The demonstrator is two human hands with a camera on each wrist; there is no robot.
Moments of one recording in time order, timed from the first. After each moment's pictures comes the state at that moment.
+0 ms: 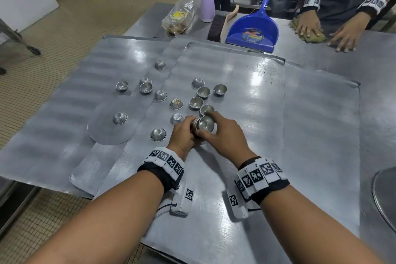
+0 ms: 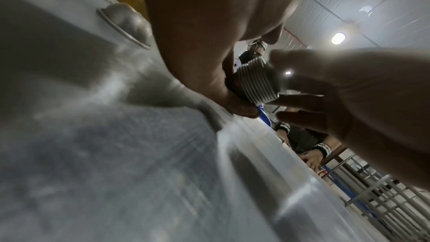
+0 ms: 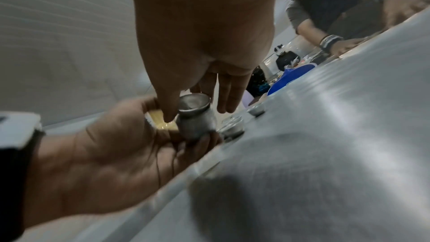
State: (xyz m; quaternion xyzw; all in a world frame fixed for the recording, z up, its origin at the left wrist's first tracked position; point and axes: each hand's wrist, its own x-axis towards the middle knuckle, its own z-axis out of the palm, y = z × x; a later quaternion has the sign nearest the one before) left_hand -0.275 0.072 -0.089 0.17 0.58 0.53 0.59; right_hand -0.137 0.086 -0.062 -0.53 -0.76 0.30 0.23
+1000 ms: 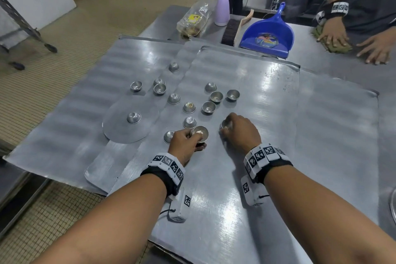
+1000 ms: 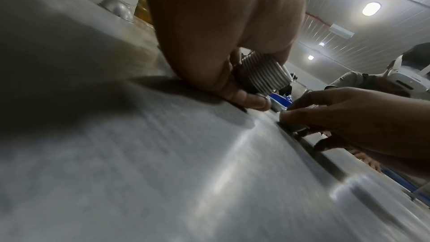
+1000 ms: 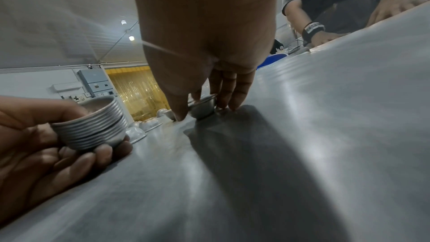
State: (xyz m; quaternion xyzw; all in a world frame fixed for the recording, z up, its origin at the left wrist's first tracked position) left_hand -0.305 0.052 -0.107 0.26 0.66 0.50 0.50; right_hand -0.137 0.124 -0.095 -0.60 -0.75 0.24 0.12
